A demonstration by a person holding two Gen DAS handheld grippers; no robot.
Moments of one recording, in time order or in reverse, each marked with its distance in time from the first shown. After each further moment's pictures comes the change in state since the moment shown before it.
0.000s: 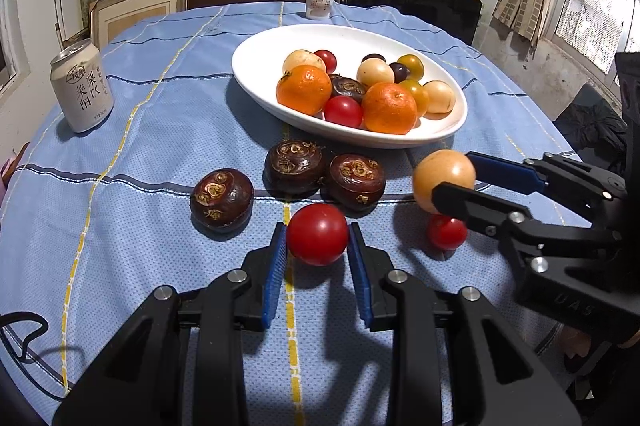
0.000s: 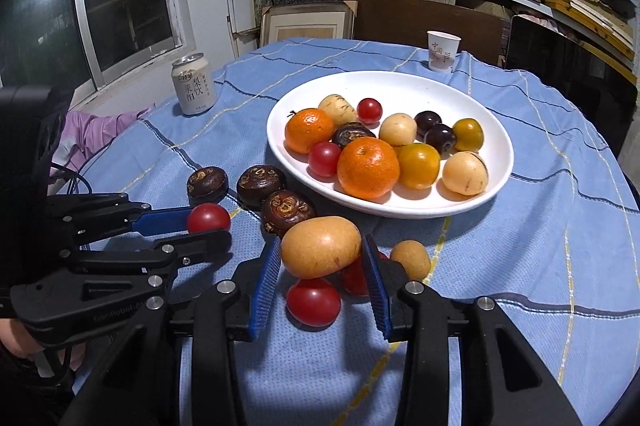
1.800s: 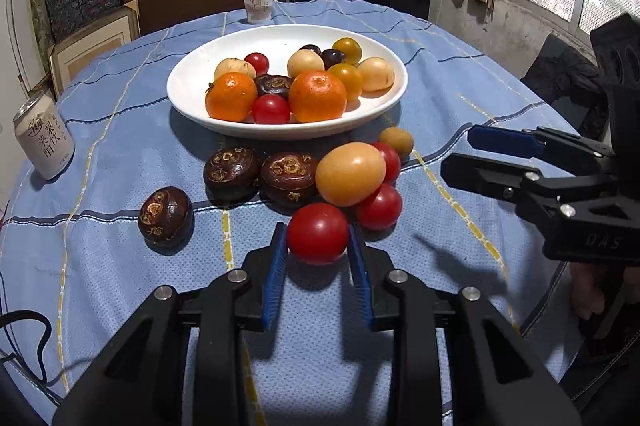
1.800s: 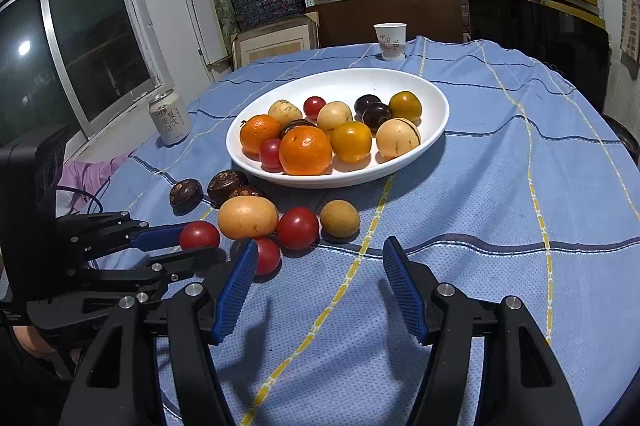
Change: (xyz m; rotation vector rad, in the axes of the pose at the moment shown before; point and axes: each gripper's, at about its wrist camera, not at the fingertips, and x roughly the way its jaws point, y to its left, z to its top) left arm 0.001 -0.034 -0.004 0.186 0.007 -0.062; right arm -0.024 -0.044 -0.028 0.174 -0.050 0.004
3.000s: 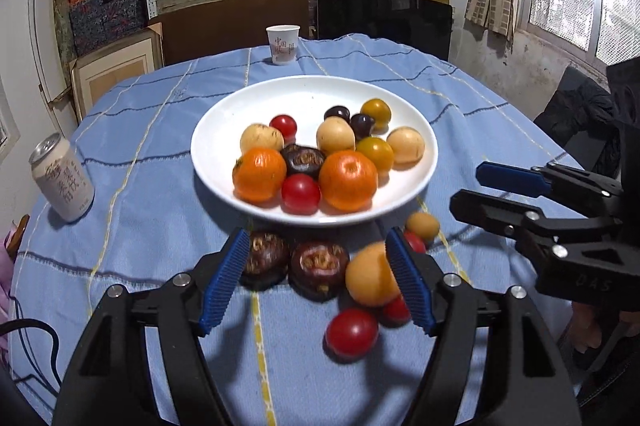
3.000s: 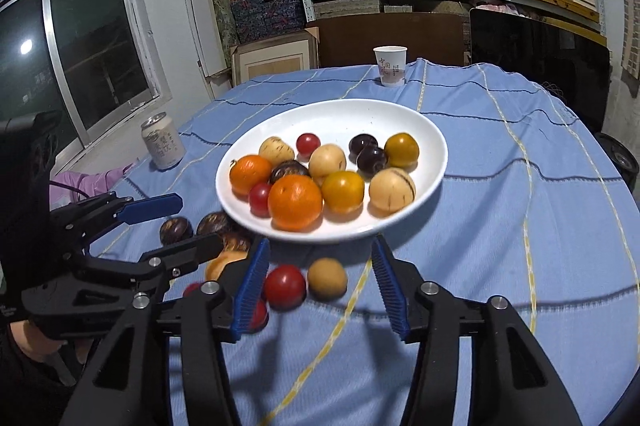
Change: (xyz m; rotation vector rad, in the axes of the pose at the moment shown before) left arm -0.002 0.007 0.039 -0.035 -0.108 0.071; right arm 0.004 -0.007 0.028 -0.021 -0.052 -0.012
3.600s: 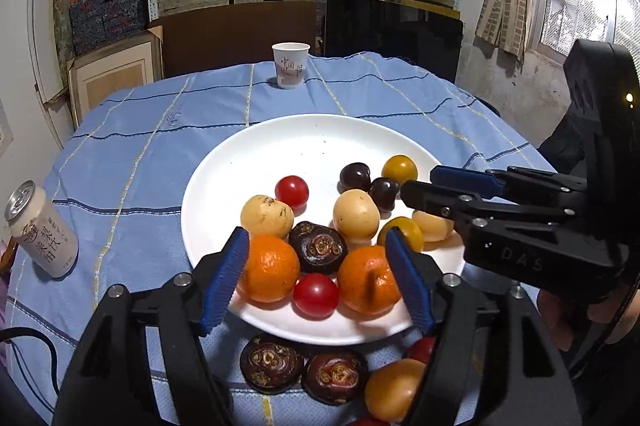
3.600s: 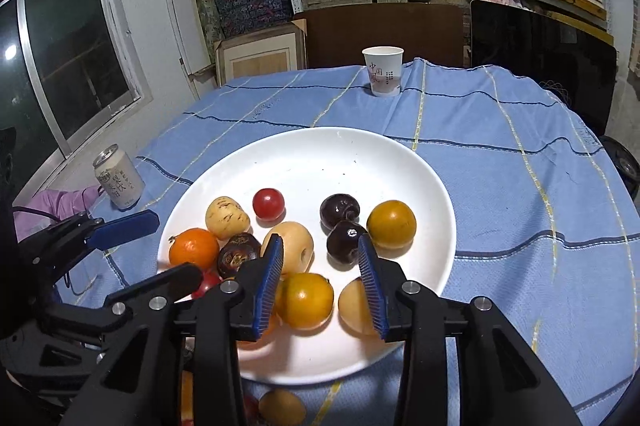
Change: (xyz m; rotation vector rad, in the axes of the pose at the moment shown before) left arm 0.044 0.017 0.069 -0.042 -0.029 -0.008; right arm 0.076 -0.028 0.077 0.014 0.049 -0.020
